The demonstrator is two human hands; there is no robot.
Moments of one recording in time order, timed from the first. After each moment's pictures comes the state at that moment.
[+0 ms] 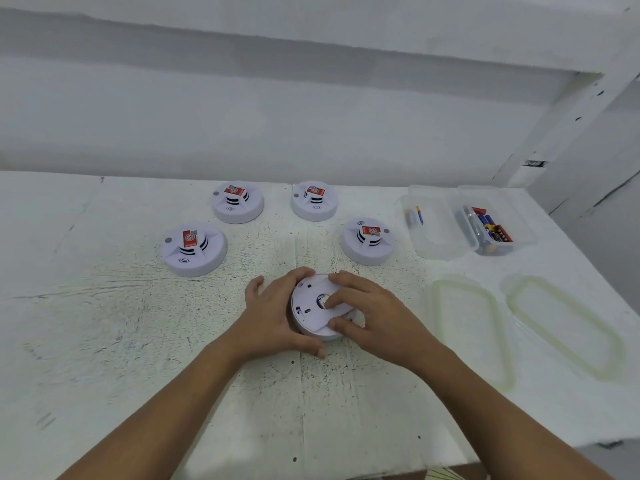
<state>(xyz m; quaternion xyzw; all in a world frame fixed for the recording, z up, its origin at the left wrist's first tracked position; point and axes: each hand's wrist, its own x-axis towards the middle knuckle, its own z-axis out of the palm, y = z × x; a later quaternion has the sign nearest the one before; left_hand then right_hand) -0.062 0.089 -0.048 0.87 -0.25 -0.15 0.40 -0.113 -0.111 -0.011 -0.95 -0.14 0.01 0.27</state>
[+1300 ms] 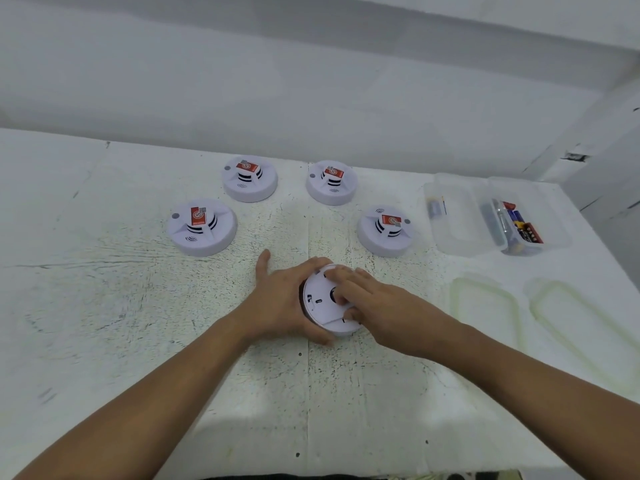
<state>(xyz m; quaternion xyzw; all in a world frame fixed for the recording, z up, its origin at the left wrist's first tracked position) -0.047 0.085 -0.049 0.89 -0.26 -0.16 0.33 -0.092 -0.111 -0.003 -0.95 -0.27 0.15 0.12</state>
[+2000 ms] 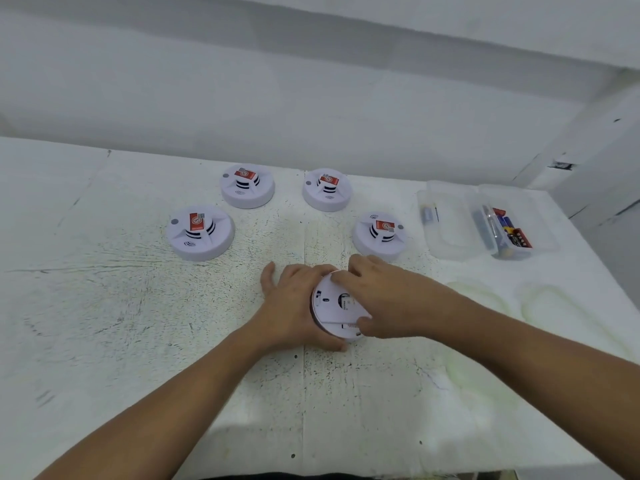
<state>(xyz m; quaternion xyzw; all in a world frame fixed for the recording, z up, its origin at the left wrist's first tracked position) -0.060 0.065 -0.055 0.90 -0.24 -0.10 0.34 -0.078 -0.101 0.039 -0.95 -0.26 0.18 -0.07</state>
